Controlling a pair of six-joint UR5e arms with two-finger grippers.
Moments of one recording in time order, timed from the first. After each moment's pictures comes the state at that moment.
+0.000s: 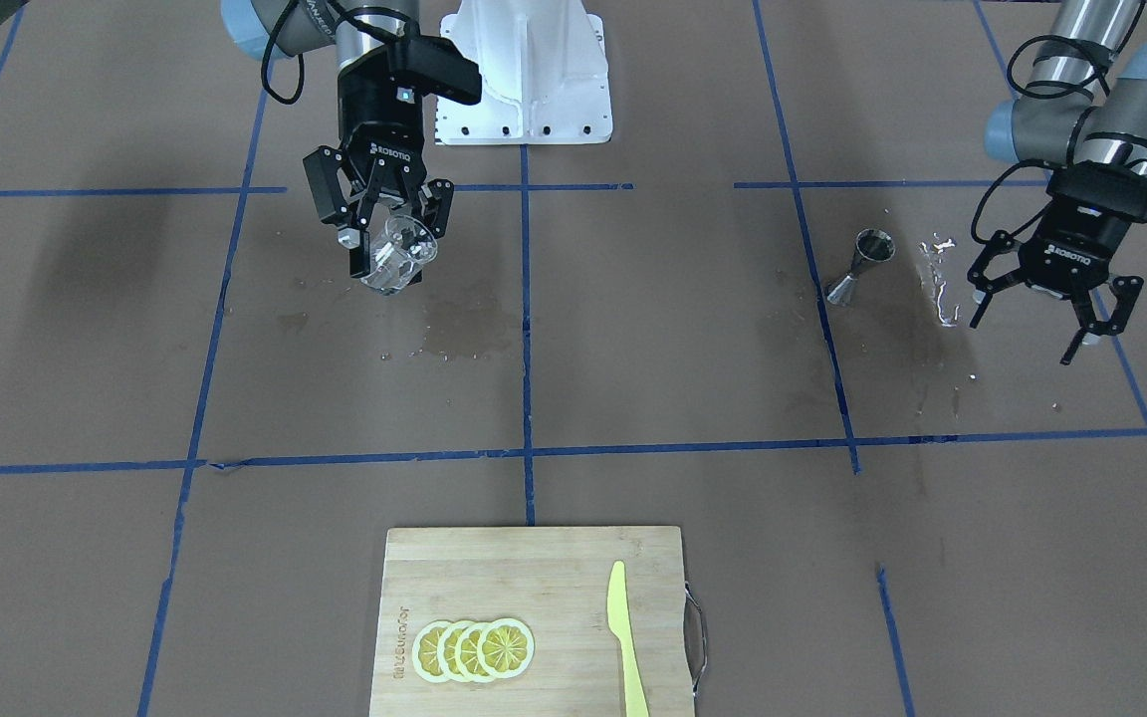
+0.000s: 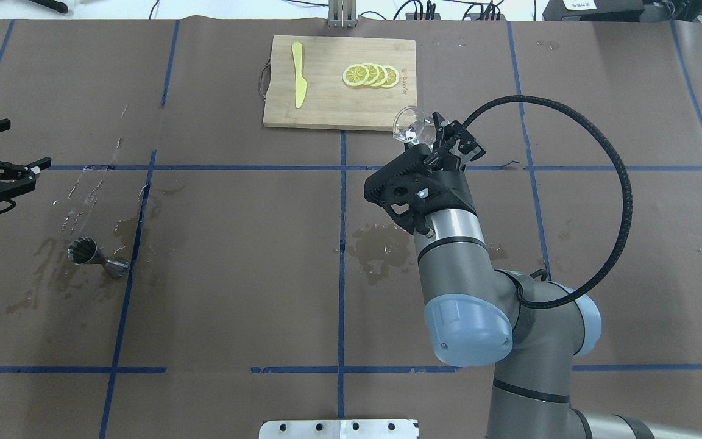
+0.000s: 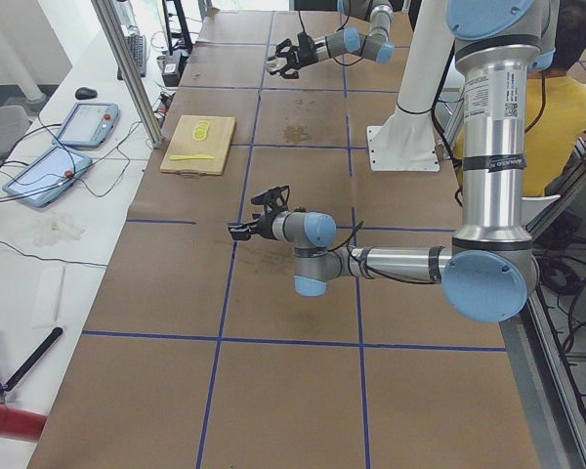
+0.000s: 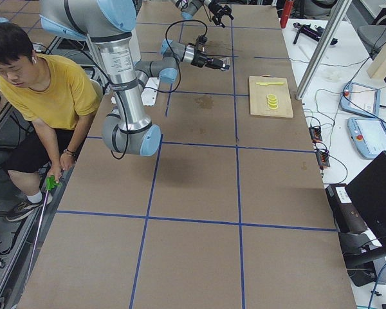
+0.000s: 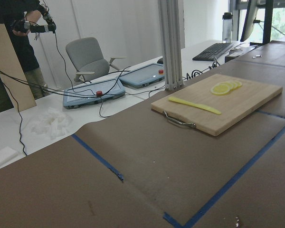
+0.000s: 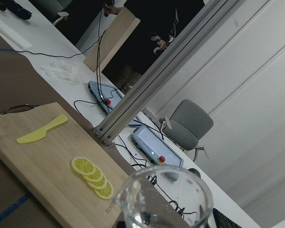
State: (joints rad) left arm -0.92 -1.52 -1.49 -3.15 -1.65 -0.27; right arm 0.28 -1.12 1.94 -1.25 0.57 0.39
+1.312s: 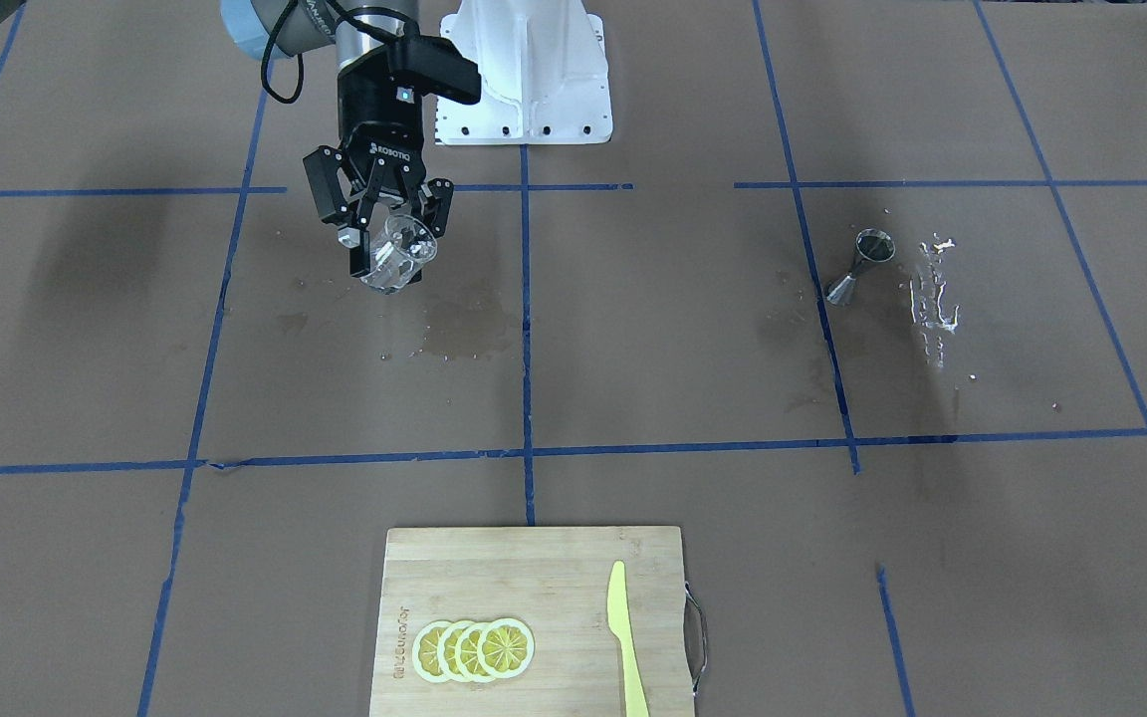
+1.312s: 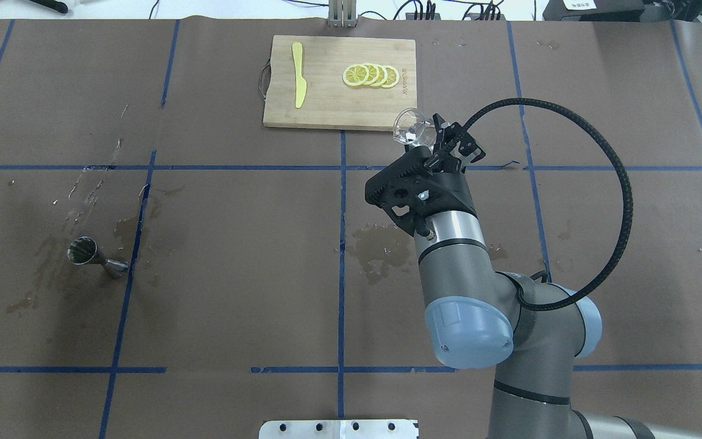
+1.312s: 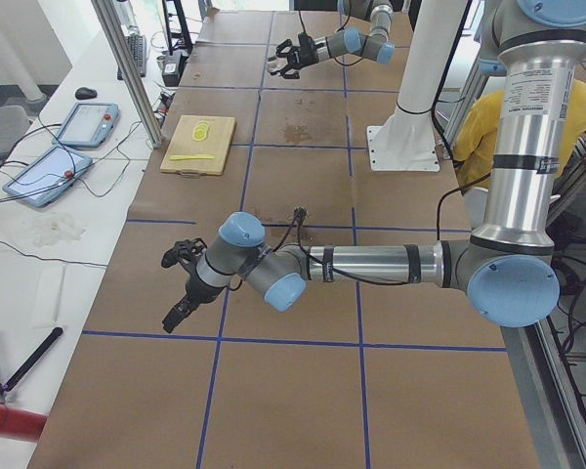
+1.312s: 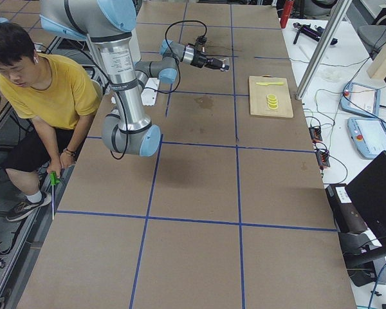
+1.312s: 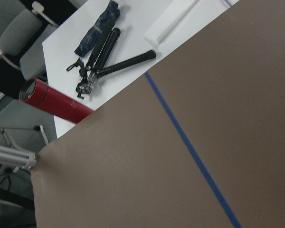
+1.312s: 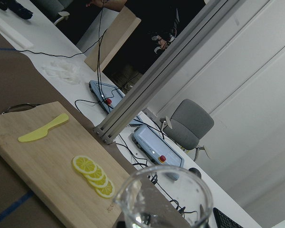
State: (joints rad) left arm -1.41 -1.63 -1.44 -2.25 -1.84 0.00; right arm 0.28 -1.12 1.95 -1.25 0.56 0.39
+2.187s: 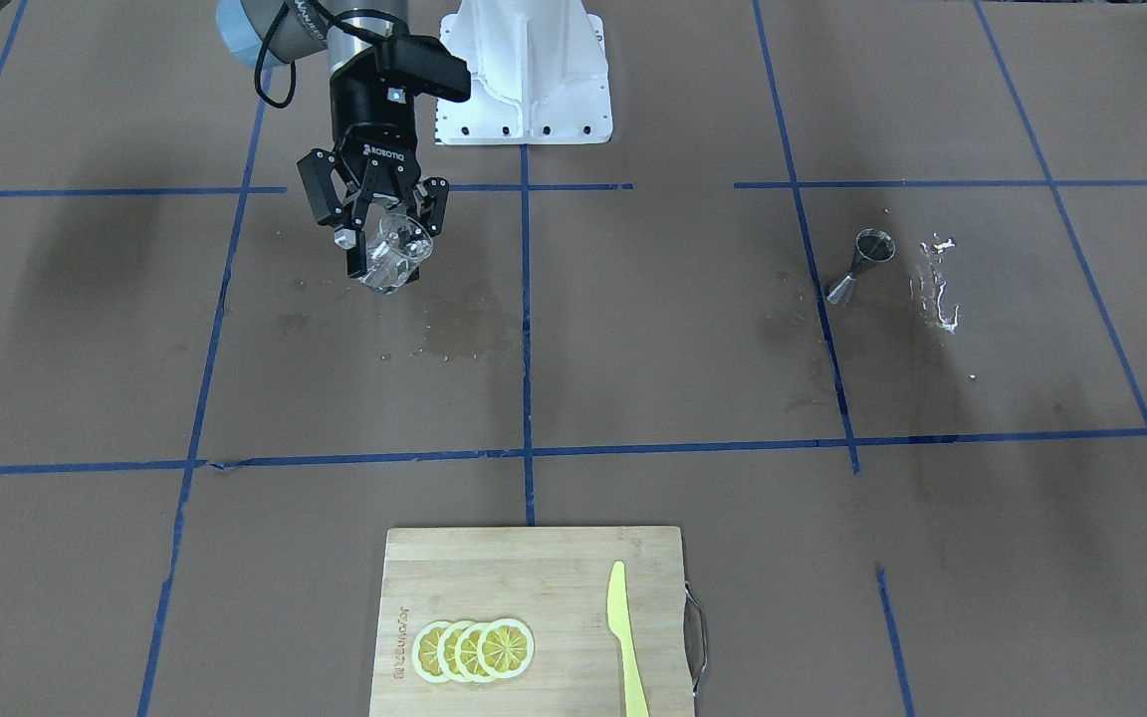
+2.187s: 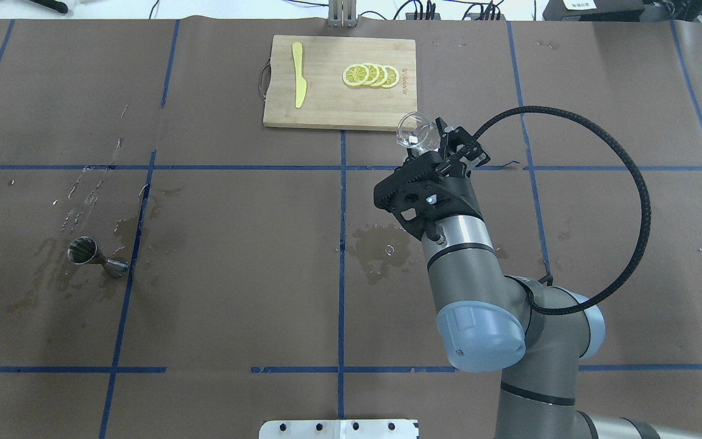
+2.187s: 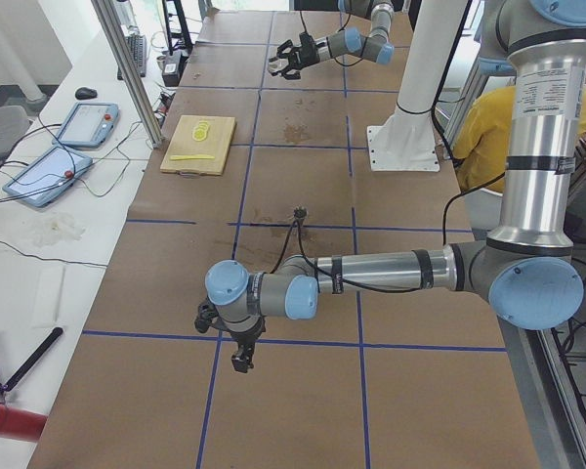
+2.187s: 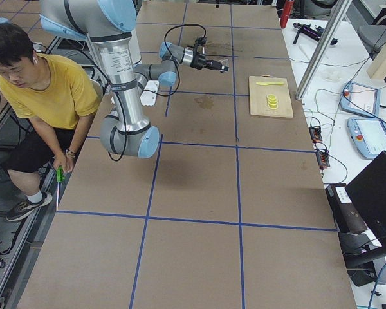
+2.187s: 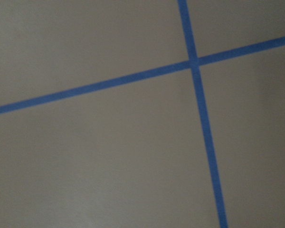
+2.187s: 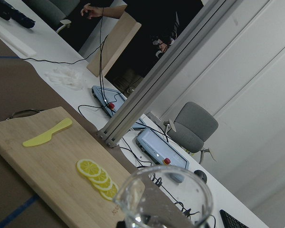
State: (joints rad) left arm -1.47 -1.55 -1.46 -1.69 -2.38 0.15; right arm 0.28 -1.15 1.94 -1.16 0.57 0.38
